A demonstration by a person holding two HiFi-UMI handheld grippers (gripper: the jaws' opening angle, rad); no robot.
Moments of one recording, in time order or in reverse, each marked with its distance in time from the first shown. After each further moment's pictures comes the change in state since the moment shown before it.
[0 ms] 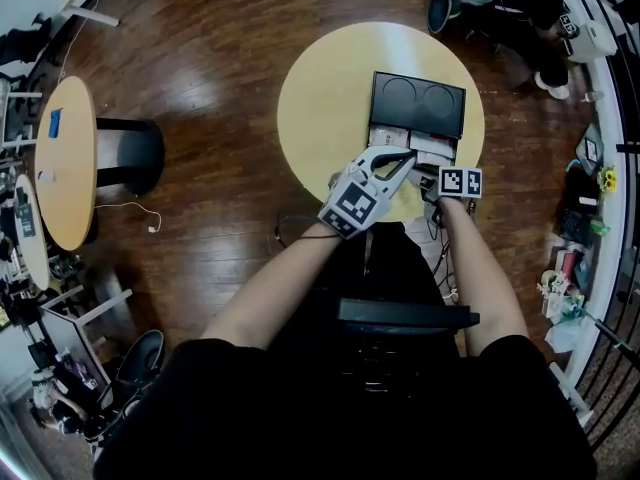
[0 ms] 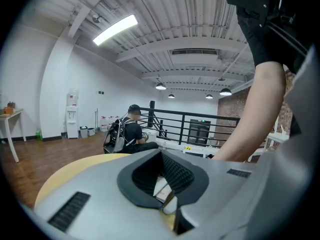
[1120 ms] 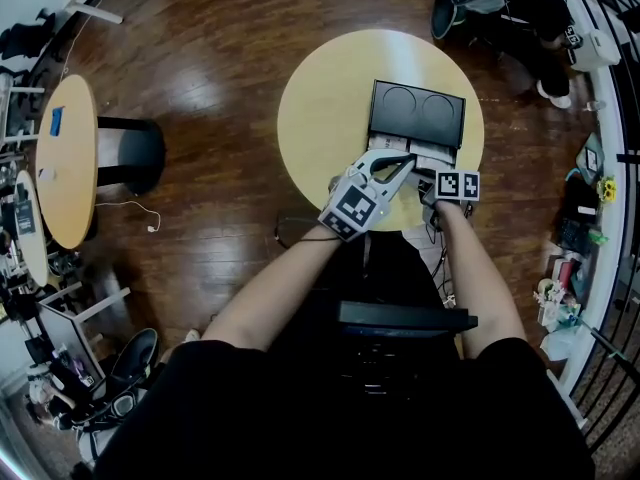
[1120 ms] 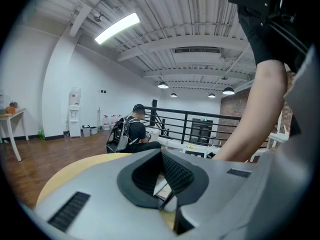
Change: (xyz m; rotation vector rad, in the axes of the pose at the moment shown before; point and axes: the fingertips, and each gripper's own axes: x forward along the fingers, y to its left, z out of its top) left arm 0.012 0.024 0.006 -0.011 0.014 0.023; right arm 0.007 0.000 0.026 -0.040 0.026 -0.034
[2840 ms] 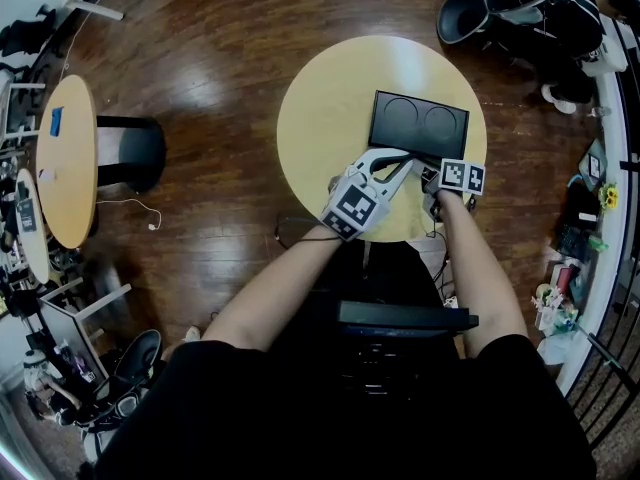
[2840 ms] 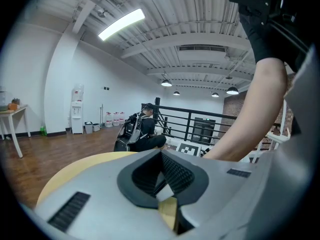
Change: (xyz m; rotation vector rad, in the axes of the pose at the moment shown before) left arm 0.039 0.051 0.000 -0.026 0.027 0.020; right arm 0.015 -0.023 0.090 0.055 -0.088 -0.017
